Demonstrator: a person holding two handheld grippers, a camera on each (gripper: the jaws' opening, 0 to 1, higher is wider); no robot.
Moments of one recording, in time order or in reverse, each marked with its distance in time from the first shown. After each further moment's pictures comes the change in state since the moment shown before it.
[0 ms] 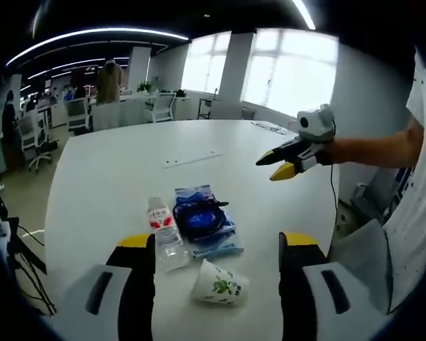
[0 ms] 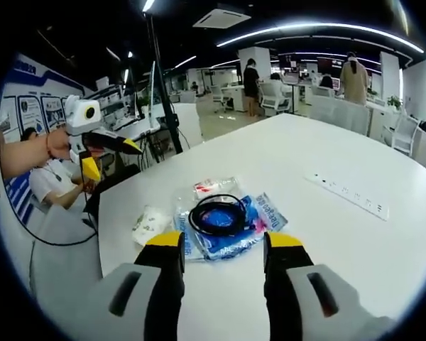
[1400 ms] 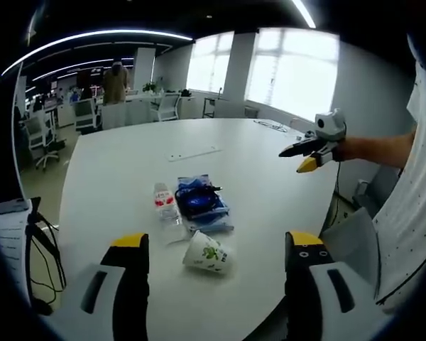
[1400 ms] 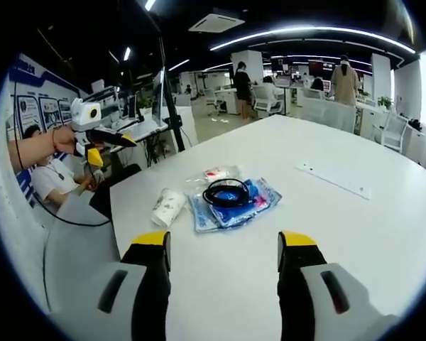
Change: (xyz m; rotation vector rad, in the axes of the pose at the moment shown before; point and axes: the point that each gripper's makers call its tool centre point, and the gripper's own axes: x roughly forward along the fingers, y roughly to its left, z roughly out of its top) left arm -0.065 -0.025 -0.022 0.006 0.006 0.043; right arm -0.082 0.032 -0.031 0.011 -0.022 -0.049
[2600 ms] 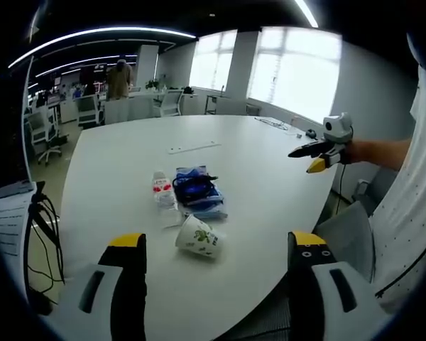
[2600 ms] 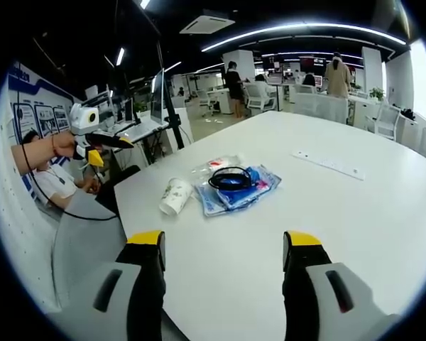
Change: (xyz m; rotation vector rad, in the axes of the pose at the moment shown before) left arm -0.020 -0.019 -0.022 -0.018 0.013 0.014; right arm -0.034 0.020 -0.031 0.056 -0.006 -0.029
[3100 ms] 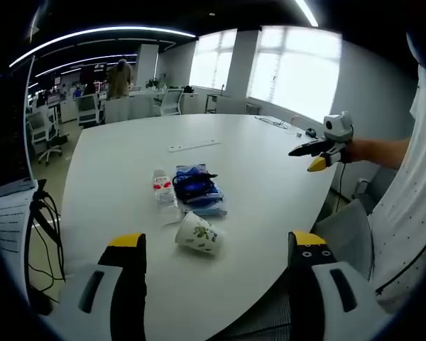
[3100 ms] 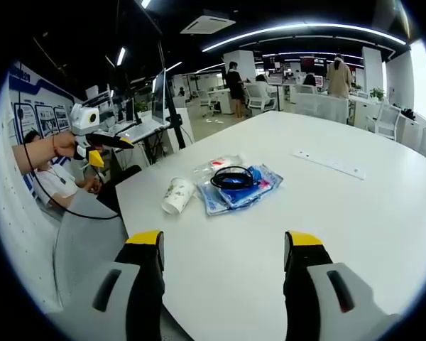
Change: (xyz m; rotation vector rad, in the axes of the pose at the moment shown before) left arm -0.005 -0.004 -0.005 0.001 0.007 0.002; right arm -0.004 0.006 -0.004 0.002 0.000 0.003
